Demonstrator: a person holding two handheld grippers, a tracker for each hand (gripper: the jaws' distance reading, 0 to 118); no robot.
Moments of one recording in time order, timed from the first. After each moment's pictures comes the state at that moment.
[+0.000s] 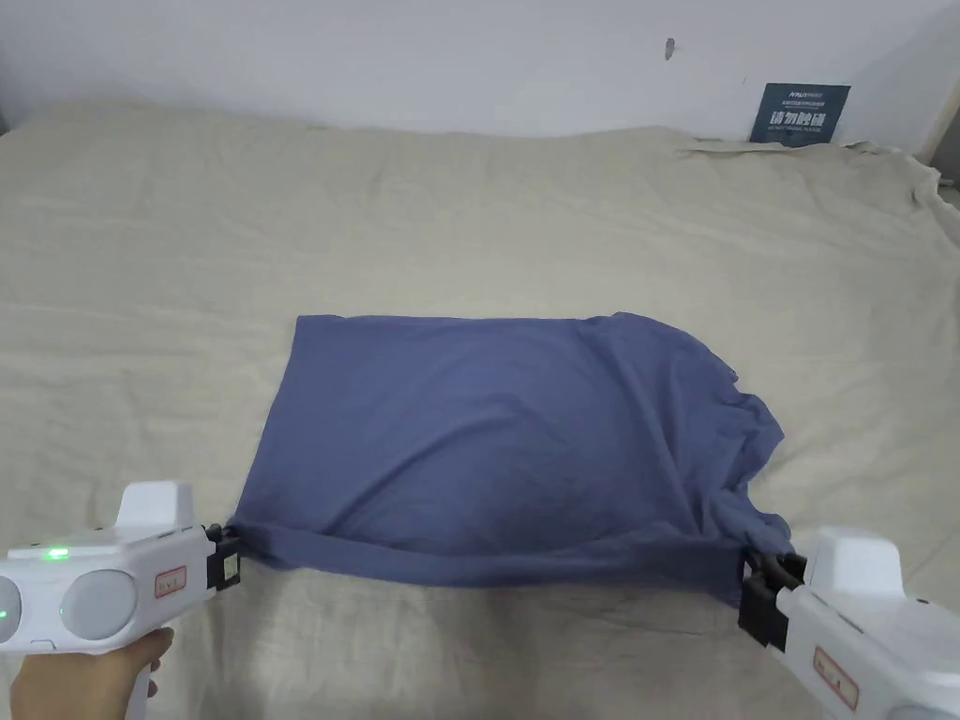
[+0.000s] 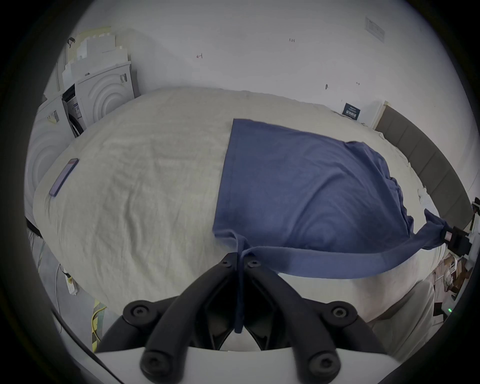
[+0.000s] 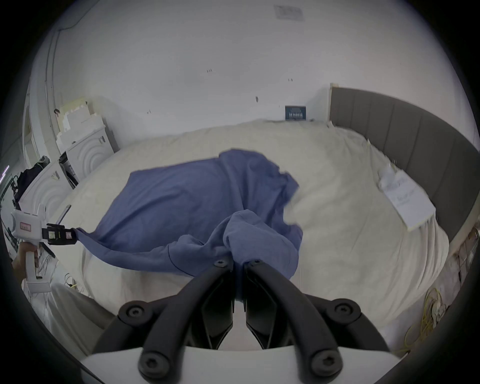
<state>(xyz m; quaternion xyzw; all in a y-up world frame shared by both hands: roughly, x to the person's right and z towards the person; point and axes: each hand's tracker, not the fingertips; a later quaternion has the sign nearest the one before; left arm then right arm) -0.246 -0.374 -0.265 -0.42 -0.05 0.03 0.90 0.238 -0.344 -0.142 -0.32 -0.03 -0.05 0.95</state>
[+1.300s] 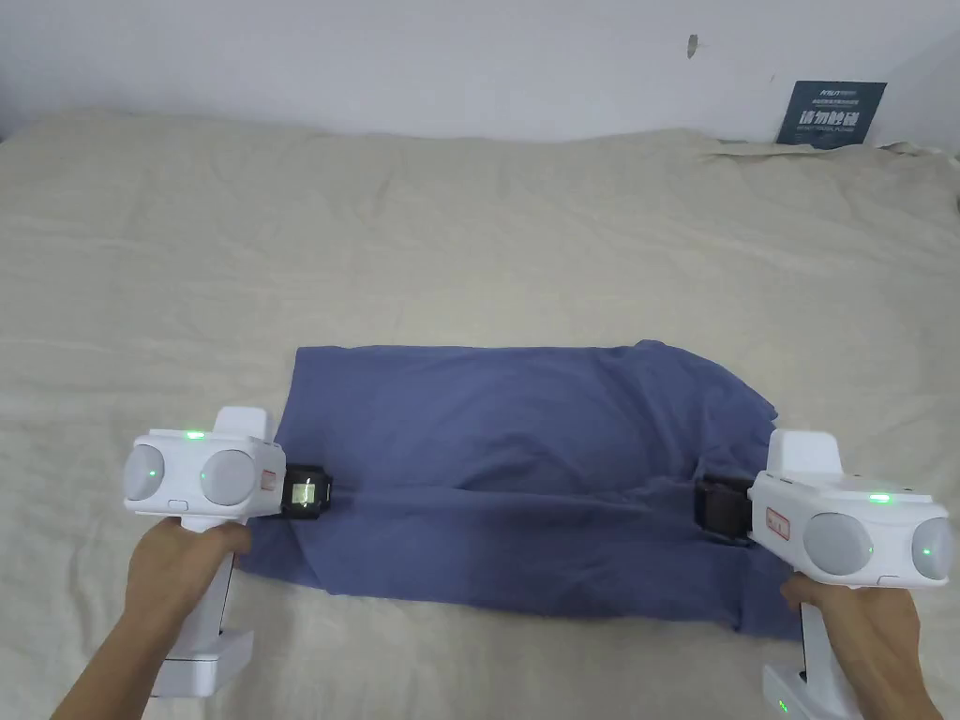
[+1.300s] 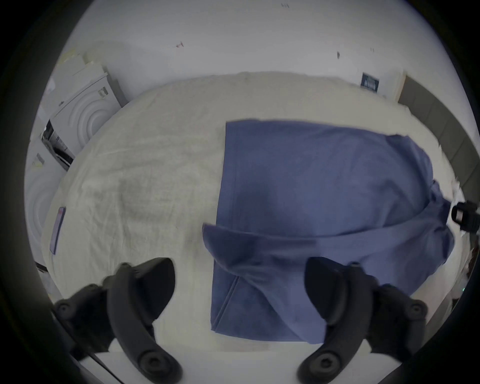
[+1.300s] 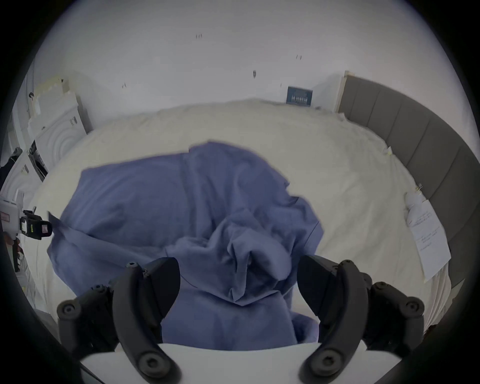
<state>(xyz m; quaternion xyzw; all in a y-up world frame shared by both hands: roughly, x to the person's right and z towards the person) -0.205 -0.390 -0.431 -0.46 -0.02 -0.04 0.89 0.259 -0.381 -0.326 -0.37 -0.06 -0.02 0.92</state>
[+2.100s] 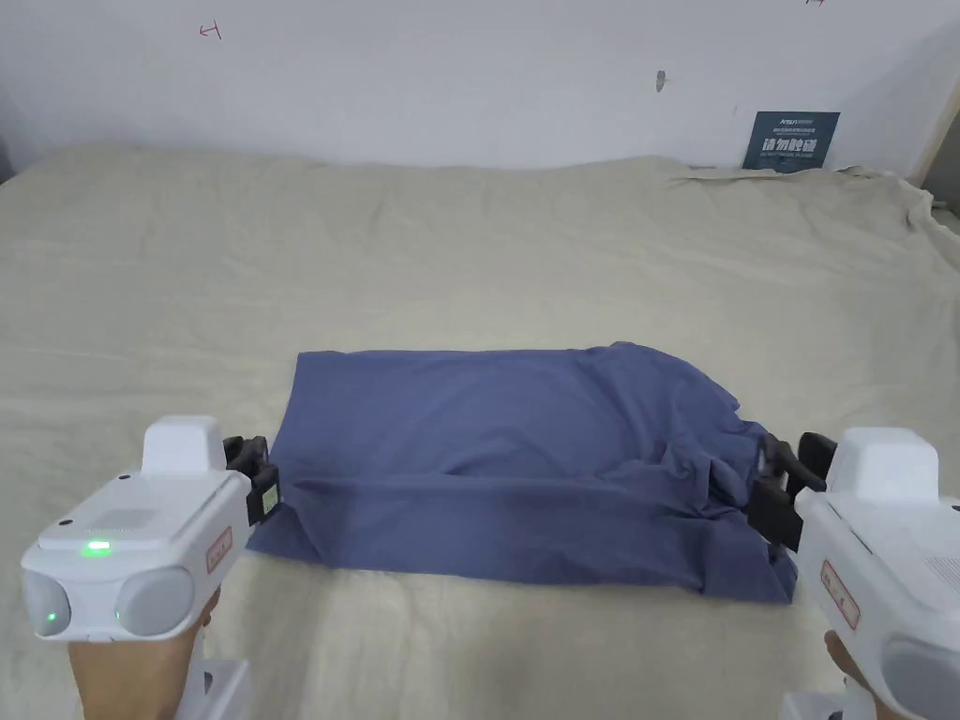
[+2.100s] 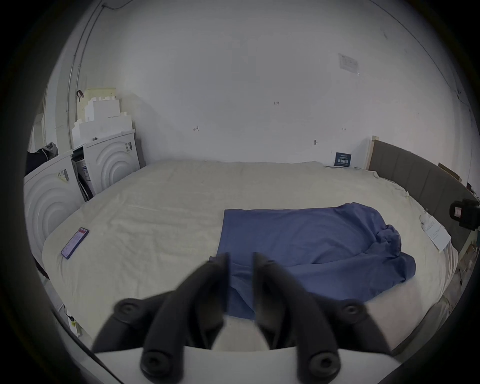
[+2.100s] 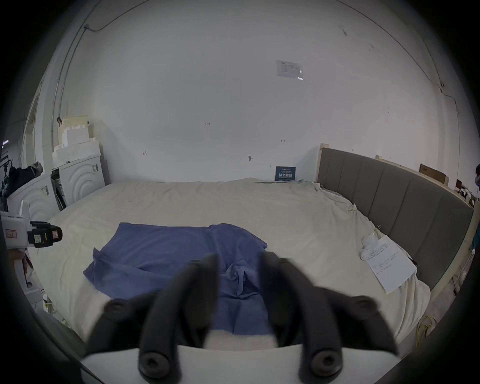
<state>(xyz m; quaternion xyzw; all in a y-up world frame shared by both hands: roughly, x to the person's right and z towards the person) -0.200 -0.315 -0.267 -0.23 -0.04 -0.02 0.97 0.229 -0.282 -0.164 -0.18 -0.07 0.00 0.98</state>
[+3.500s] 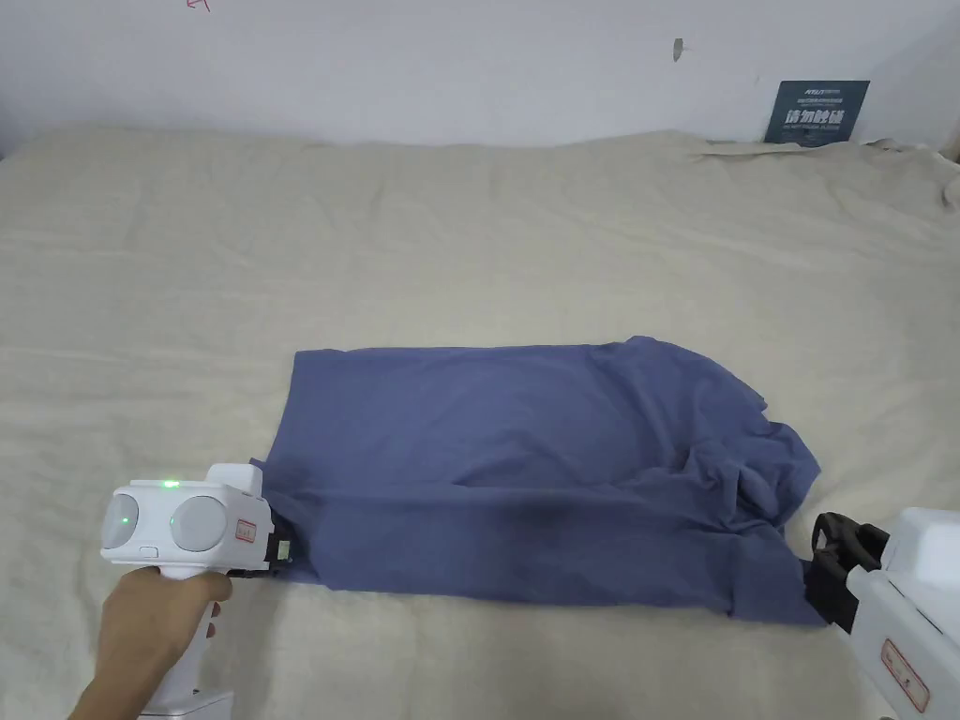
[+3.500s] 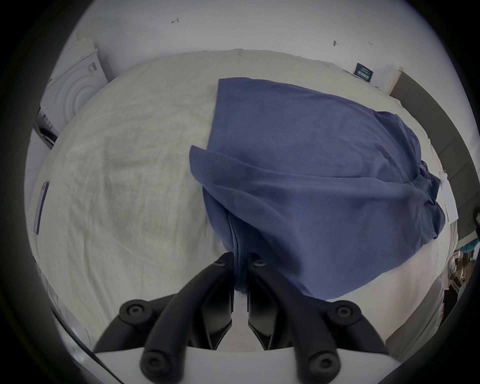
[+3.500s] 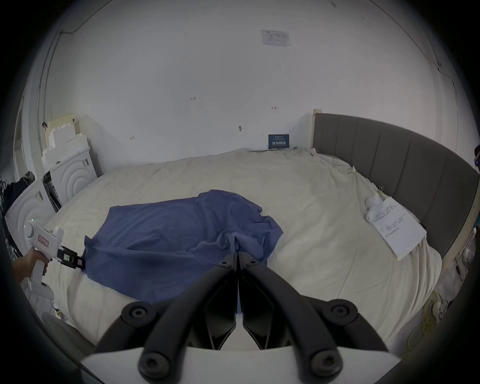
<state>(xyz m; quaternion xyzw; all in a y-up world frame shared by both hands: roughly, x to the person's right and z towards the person) -0.223 -0.424 -0.401 -0.53 -0.06 -0.03 0.85 0.255 -0.335 -0.182 -0.26 -0.09 -0.06 0.96</state>
